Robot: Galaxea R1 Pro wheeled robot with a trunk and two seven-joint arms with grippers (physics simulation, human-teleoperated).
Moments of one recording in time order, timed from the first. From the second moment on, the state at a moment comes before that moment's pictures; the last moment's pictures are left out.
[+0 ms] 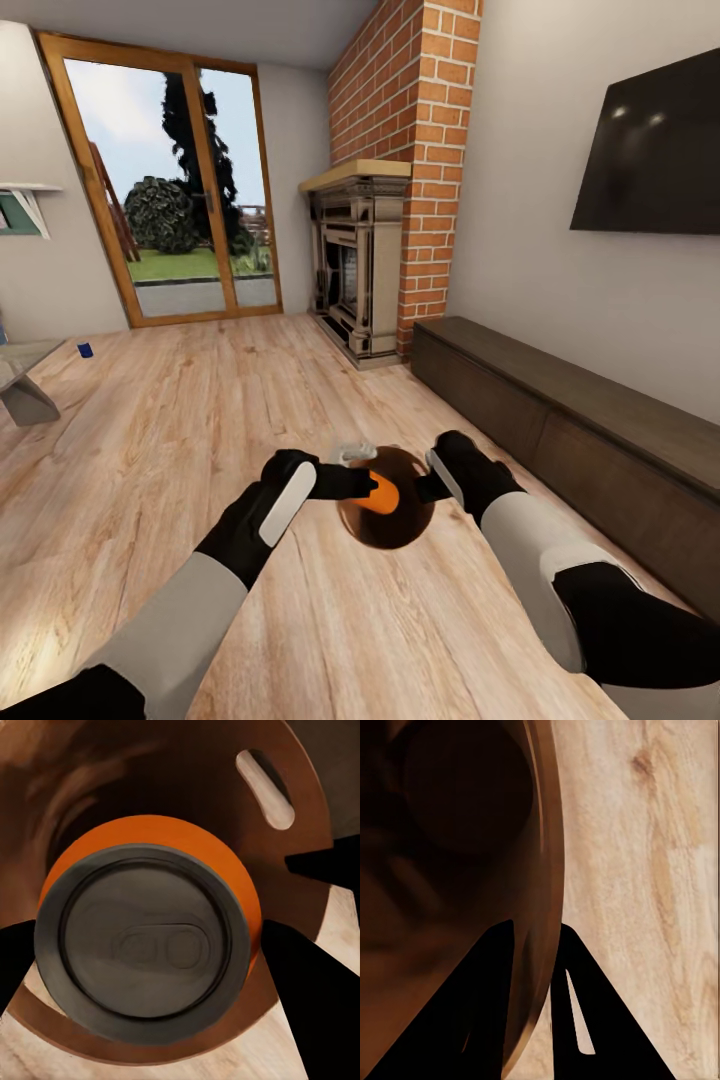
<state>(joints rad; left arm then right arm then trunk) -0.81 -0.14 -0.37 -0.96 0.60 0.90 0.07 -1.05 0.12 0.16 -0.44 0.05 0.99 0.00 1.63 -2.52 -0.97</state>
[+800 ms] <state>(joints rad) -0.81 -0.15 -0.43 -0.82 0.60 0.77 0.08 -1.05 0.14 0.16 -0.44 0.05 1.00 -0.02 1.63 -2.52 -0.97</state>
